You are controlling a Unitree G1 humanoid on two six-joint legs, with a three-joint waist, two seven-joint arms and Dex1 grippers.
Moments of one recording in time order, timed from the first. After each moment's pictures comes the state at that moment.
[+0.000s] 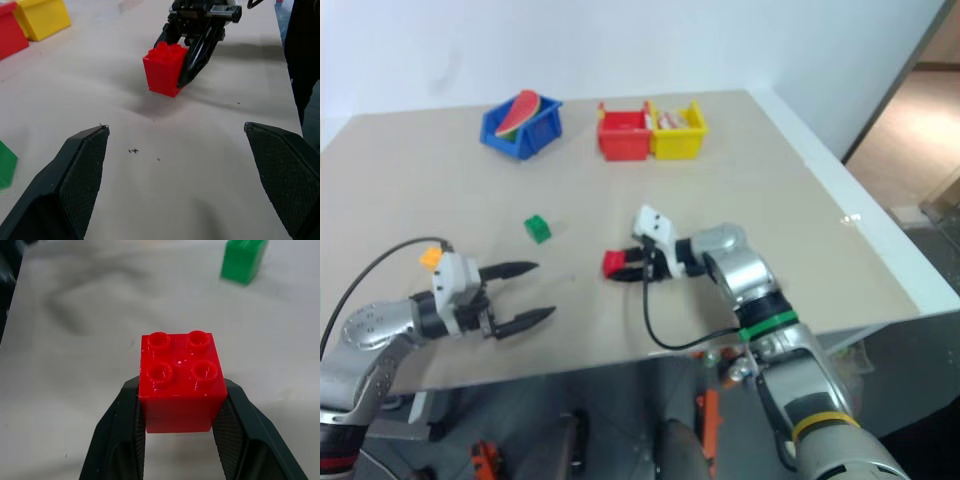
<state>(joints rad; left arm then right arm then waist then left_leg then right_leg) -0.07 0.65 0.09 -0.26 -0.46 0.20 -0.99 -0.85 -0.40 0.34 0.48 0.13 0.26 1.25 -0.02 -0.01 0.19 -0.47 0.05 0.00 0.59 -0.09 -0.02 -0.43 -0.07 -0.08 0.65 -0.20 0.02</state>
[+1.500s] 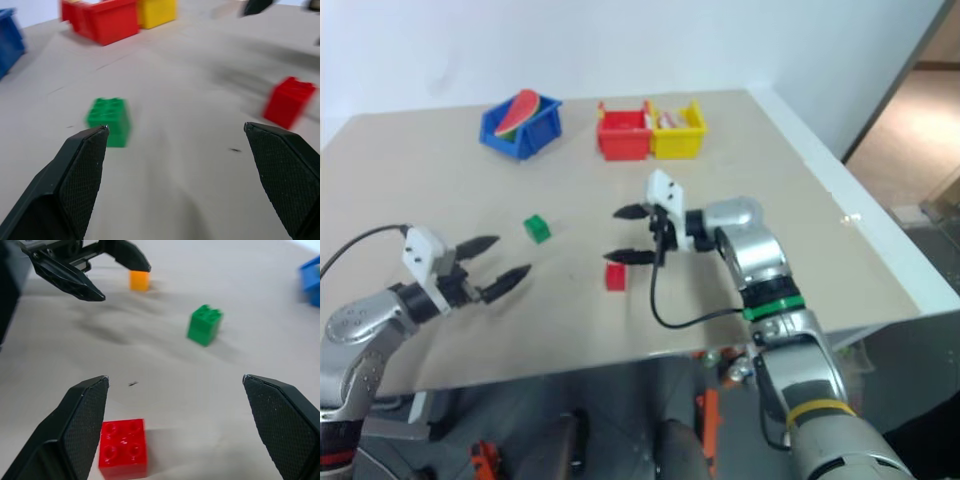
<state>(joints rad) -0.15 0.61 0.20 -0.23 -0.48 0.36 -0.68 -0.88 -0.39 0.16 0.36 0.17 0.25 1.22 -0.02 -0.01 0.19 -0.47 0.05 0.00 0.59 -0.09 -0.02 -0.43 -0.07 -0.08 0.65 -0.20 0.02</state>
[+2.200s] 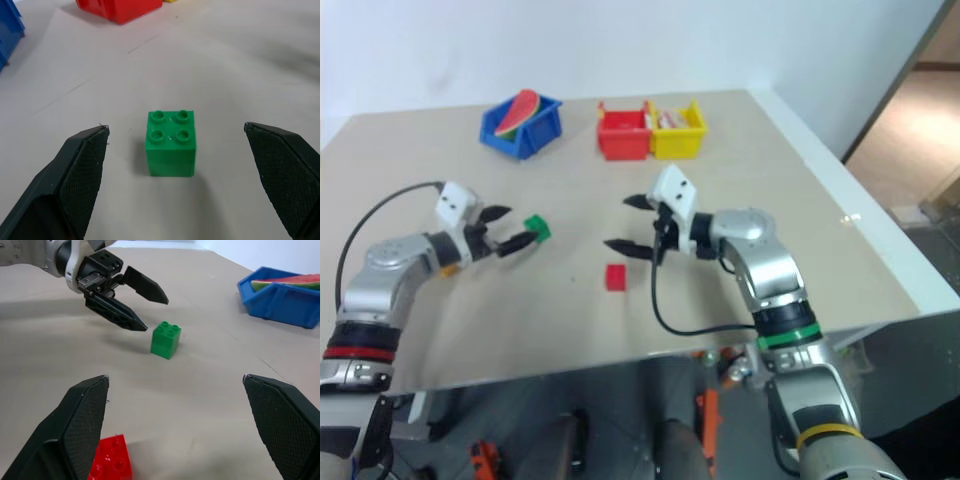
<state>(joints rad) -0.66 0.60 0.04 0.46 -0.27 0.24 -0.85 -0.77 -0.44 0.14 0.11 0.22 0.37 1.01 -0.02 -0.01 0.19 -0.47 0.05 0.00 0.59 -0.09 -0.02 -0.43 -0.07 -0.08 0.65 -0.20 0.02</state>
